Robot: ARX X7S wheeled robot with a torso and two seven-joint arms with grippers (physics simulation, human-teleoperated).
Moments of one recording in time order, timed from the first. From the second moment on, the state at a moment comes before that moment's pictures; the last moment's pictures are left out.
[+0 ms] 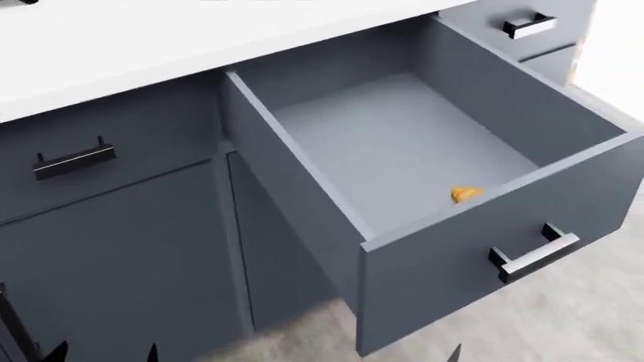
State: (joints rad) left arm -0.03 -0.20 0.22 -0.02 -0.19 0.00 -0.22; right arm -0.01 0.18 -0.13 0.00 0.16 -0.08 0.42
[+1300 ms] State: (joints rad) left arm -0.13 -0.38 0.17 0.28 -0.41 -0.42 -0.24; right arm 0.06 0.40 -0.04 -0.35 0.39 0.39 0.39
